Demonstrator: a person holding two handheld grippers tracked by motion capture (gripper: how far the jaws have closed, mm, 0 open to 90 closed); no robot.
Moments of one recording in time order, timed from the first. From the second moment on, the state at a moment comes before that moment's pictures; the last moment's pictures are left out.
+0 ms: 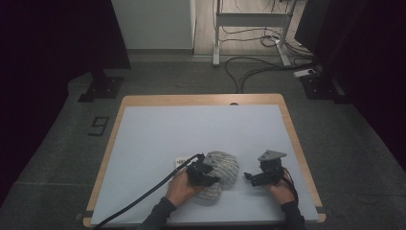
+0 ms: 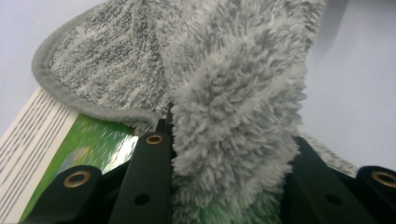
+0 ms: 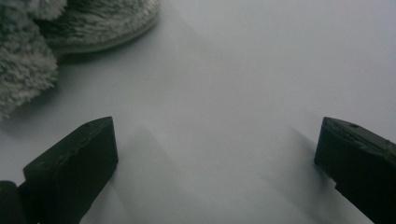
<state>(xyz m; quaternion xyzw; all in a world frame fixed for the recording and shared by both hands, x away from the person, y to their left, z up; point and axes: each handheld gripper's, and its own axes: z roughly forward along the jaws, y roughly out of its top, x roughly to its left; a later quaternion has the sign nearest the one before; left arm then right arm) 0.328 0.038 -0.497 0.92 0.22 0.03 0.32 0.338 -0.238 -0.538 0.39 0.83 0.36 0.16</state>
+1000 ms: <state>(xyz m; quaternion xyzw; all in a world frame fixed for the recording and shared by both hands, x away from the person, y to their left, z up) 0.336 0.027 -0.457 0.91 0.21 0.03 0.36 0.338 -0.238 -0.538 0.39 0.83 0.36 0.16</state>
